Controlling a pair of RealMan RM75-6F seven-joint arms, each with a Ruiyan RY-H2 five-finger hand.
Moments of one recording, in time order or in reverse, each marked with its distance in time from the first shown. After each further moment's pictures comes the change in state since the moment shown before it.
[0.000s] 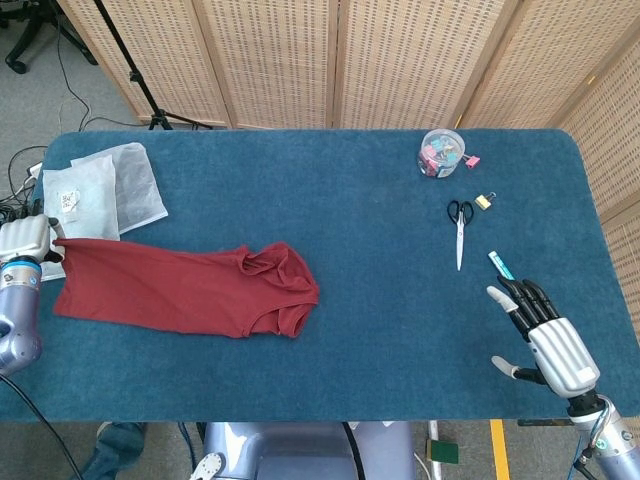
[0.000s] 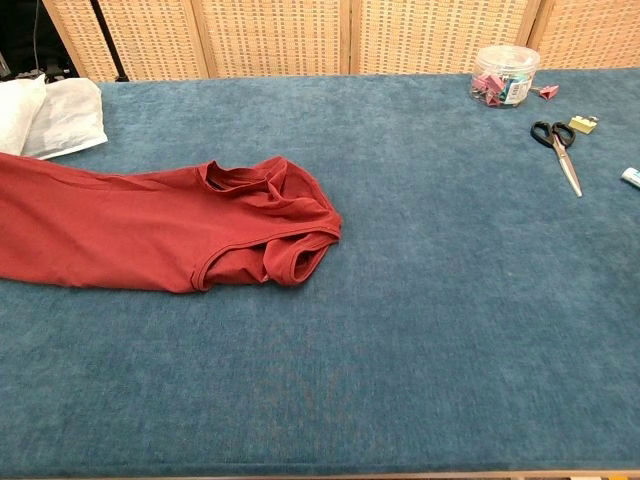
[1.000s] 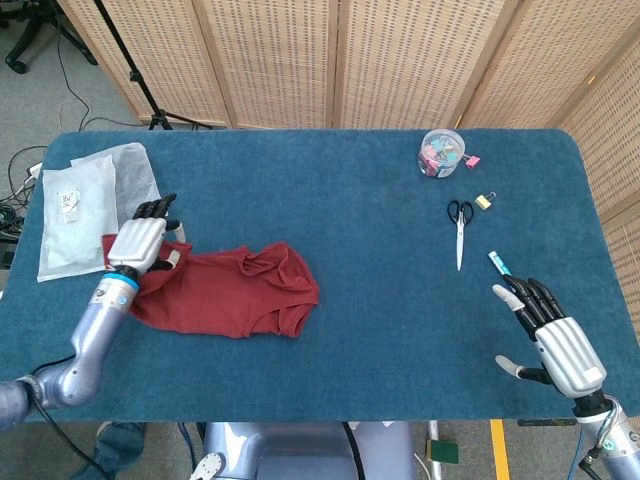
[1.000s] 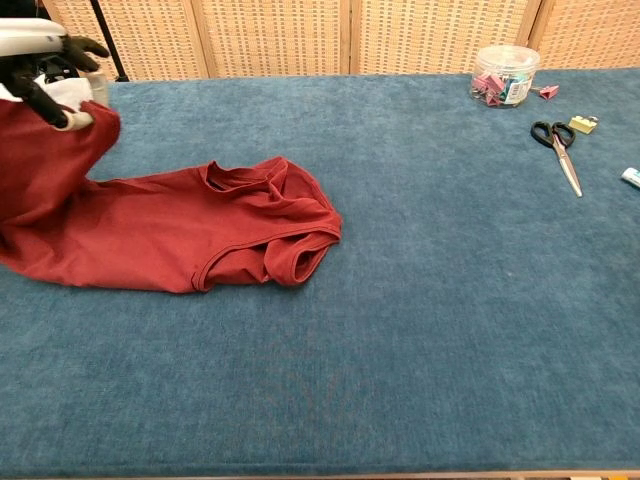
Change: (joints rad) left arm -0.070 0.110 -0.071 -0.753 0.117 0.299 0.089; right arm -0.004 0.019 0.001 0.000 -0.002 0.015 0.042
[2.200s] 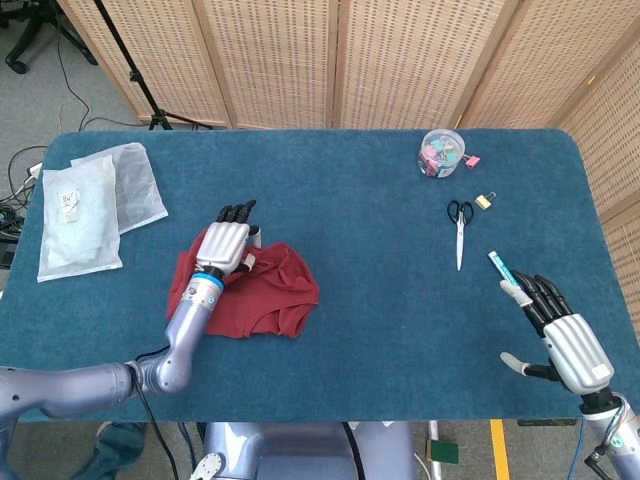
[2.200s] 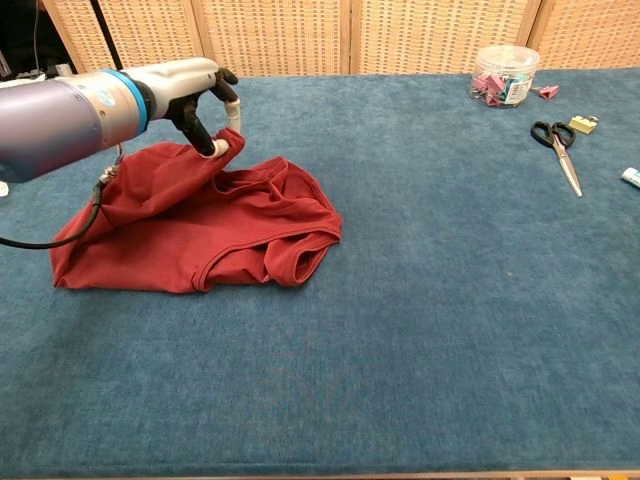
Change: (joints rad) left arm -0.219 -0.353 -0.028 0.206 -0.130 0.059 0.163; right arm 0.004 0.016 0.006 0.010 0.012 -0.003 0.062
